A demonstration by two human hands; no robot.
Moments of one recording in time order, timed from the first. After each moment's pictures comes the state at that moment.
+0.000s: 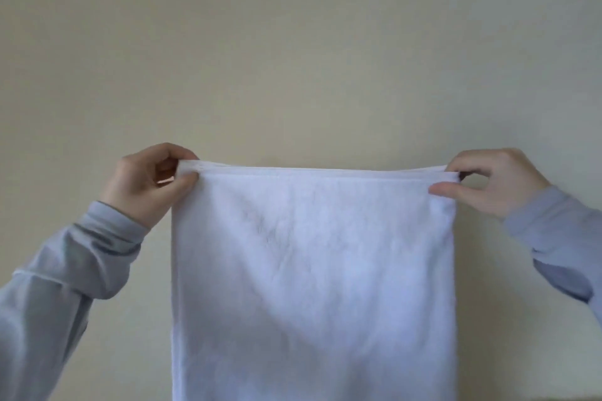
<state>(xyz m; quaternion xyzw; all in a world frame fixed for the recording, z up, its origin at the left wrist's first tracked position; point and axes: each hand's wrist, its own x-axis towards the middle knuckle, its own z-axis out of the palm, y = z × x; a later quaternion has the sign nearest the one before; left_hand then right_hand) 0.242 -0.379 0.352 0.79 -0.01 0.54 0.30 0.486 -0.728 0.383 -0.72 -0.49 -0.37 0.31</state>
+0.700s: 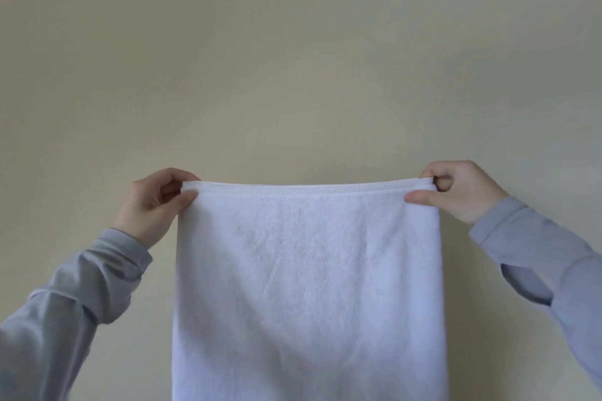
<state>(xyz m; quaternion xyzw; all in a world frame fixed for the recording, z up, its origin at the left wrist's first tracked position) 0.262 -0.427 0.417 0.76 -0.07 0.55 0.33 0.469 -0.796 0.429 -0.72 -0.42 -0.27 0.48</state>
